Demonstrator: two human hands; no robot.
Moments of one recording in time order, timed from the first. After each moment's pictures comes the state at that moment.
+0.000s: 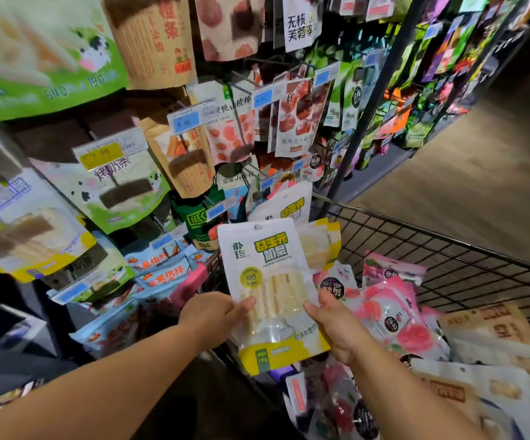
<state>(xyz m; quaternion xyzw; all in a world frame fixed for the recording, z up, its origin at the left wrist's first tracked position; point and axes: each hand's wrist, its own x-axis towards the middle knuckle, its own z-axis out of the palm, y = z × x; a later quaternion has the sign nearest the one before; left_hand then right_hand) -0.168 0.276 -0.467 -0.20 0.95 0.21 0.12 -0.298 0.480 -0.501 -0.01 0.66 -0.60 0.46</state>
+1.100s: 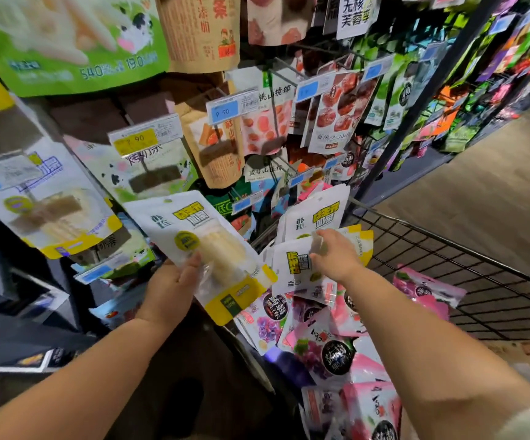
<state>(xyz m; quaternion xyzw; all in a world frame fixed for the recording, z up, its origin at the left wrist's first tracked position) -0.137 0.209 -0.453 -0.41 0.74 0.50 -0.19 -0.399 0.373 -0.490 -0.29 0.92 -0.15 0.23</state>
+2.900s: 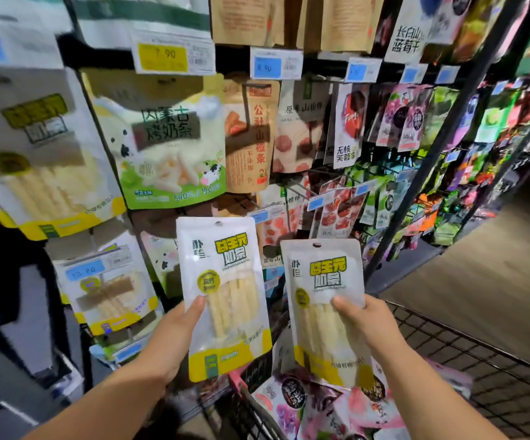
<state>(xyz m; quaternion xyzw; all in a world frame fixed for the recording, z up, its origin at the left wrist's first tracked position) -0.105 0.181 -0.362 -0.37 0.63 0.65 -0.21 -0.339 0.391 -0.368 -0.18 0.78 -0.55 0.22</state>
